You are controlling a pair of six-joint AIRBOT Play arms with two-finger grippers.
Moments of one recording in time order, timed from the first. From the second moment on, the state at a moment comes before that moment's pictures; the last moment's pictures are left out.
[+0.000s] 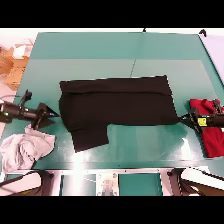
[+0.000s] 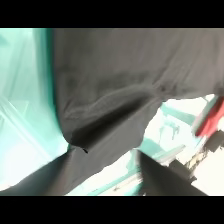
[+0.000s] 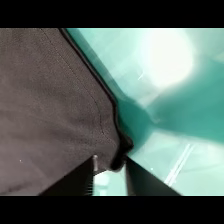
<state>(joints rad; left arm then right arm) 0.46 -1.32 0.77 0.79 -1.39 -1.27 -0.76 -1.29 0.72 -0.89 1.16 1.27</state>
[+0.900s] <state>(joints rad) 0.08 -1.18 0.41 0.51 -0.92 -1.23 -0.76 -1.29 0.72 -0.83 1.16 1.27</state>
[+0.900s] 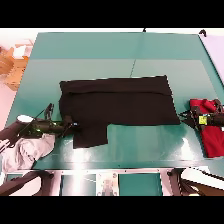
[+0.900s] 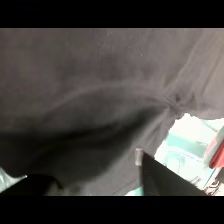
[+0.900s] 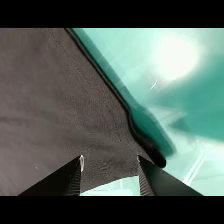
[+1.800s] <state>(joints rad) 0.02 -1.18 0.41 0.41 -1.03 -1.12 -0.69 -1.22 0.54 -0.77 0.99 1.33</state>
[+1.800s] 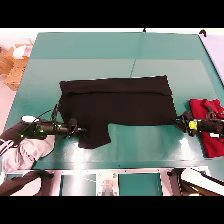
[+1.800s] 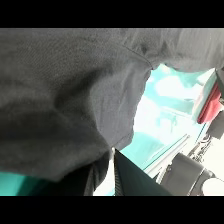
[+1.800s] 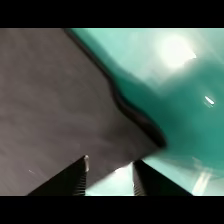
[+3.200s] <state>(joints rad) 0.02 -0.88 0.76 0.78 -1.31 -1.54 -0.62 -1.02 0.79 -1.07 1.31 1.56</state>
